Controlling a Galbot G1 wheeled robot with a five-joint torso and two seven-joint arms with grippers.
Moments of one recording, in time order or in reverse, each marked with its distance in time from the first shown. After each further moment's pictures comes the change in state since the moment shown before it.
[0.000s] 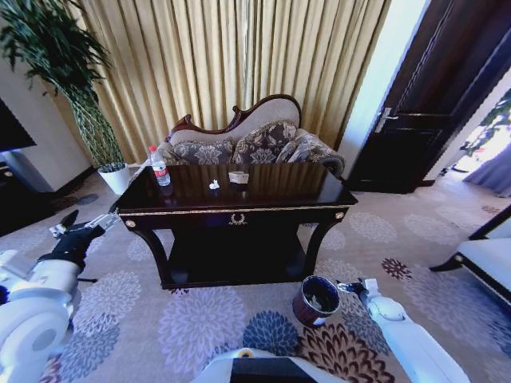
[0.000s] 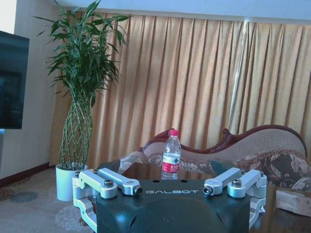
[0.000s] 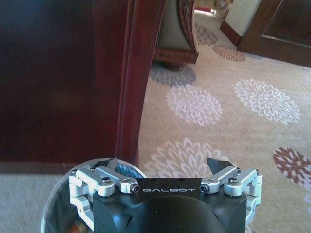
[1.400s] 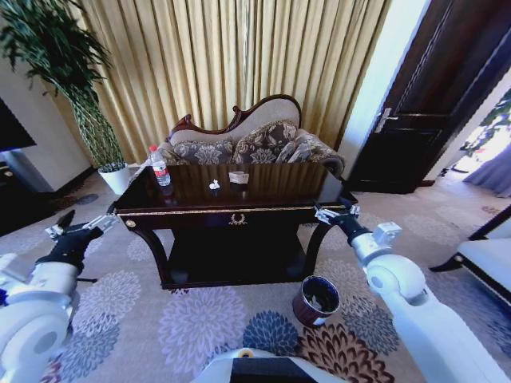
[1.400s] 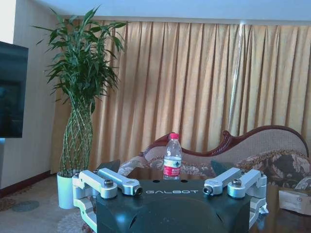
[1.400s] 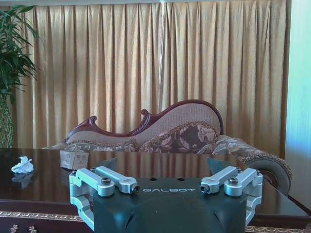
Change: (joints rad) left arm 0.027 0.009 -0.002 0.000 0.042 -0.036 0.021; right arm -0.111 -0.040 0.158 1.013 0.282 -0.090 0.247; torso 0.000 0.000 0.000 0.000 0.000
